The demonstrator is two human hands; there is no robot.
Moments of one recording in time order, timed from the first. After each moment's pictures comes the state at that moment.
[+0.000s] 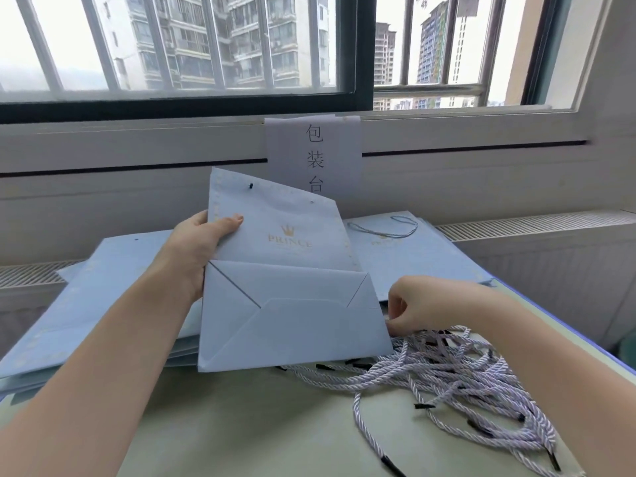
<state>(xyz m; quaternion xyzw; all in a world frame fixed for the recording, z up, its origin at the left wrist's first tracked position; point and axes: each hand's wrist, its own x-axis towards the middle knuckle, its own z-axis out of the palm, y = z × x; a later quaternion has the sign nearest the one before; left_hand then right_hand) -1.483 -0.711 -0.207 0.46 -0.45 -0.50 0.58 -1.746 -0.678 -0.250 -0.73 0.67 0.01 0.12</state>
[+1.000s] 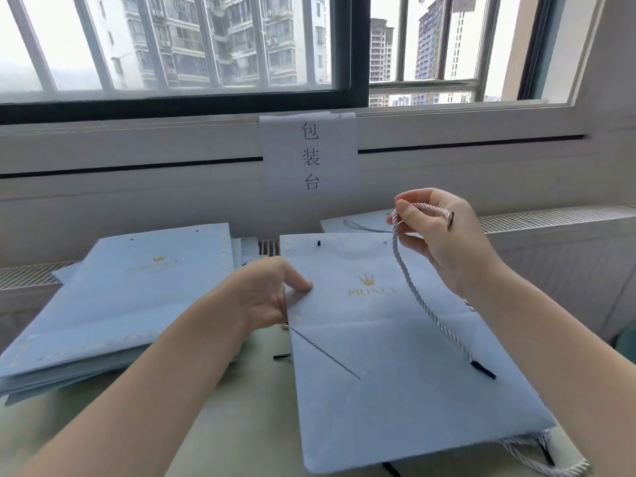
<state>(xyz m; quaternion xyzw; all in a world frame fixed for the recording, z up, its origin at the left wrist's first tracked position) -1.541 -0.693 -0.232 0.49 -0.44 -0.66 0.36 -1.750 -0.677 -0.220 -0.53 0.42 -0.65 0.34</state>
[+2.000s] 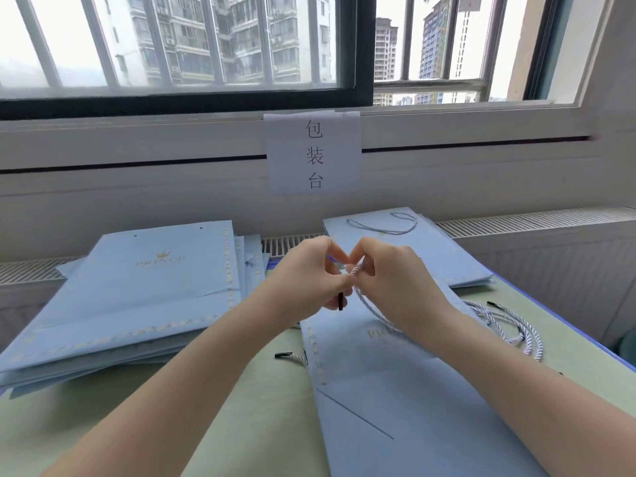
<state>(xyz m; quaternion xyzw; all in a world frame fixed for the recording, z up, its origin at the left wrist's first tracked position) -1.567 -0.678 -0.231 0.45 -0.77 -0.32 0.32 -1.710 -0.677 -0.260 -0.73 0.57 -0.39 0.03</state>
